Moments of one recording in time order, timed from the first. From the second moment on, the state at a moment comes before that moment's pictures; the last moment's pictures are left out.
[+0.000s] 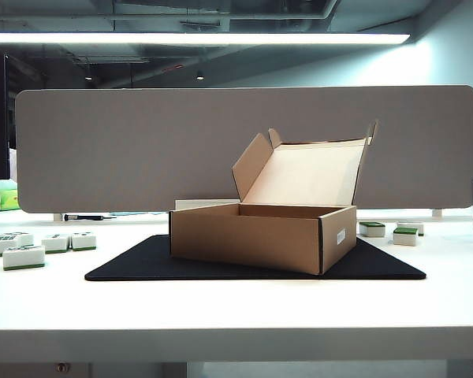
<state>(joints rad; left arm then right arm) -0.25 0.27 0.44 -0.44 -0.17 0.02 0.04 0.01 0.80 -1.04 -0.31 0.23</state>
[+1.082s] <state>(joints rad) 0.04 0.00 0.00 -0.15 0.05 -0.01 0.04 0.01 0.80 -1.04 -0.31 0.23</state>
